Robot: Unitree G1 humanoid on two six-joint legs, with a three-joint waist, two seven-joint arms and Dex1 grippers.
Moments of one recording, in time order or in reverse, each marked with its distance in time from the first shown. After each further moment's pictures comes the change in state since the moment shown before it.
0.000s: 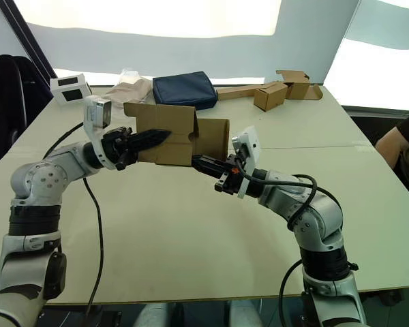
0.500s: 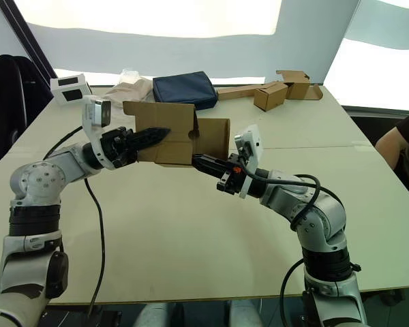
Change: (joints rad) left arm -0.001 -0.016 0.032 -0.013 -0.063 0.069 0.057; right arm 0.000 -0.007 -0.005 -0.009 0.029 0.008 -0.015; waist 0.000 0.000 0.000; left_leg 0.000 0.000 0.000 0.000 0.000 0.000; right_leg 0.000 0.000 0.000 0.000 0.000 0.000
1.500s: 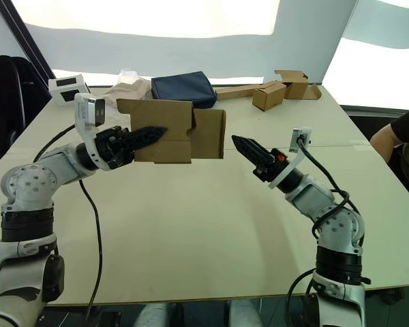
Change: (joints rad) left arm 0.029 0.013 0.026 -0.076 -0.081 0.026 0.074; right arm 0.063 0.143 -0.319 0.321 0.310 -0.039 -0.150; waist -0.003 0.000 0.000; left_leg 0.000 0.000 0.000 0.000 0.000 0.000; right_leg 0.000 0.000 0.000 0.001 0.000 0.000
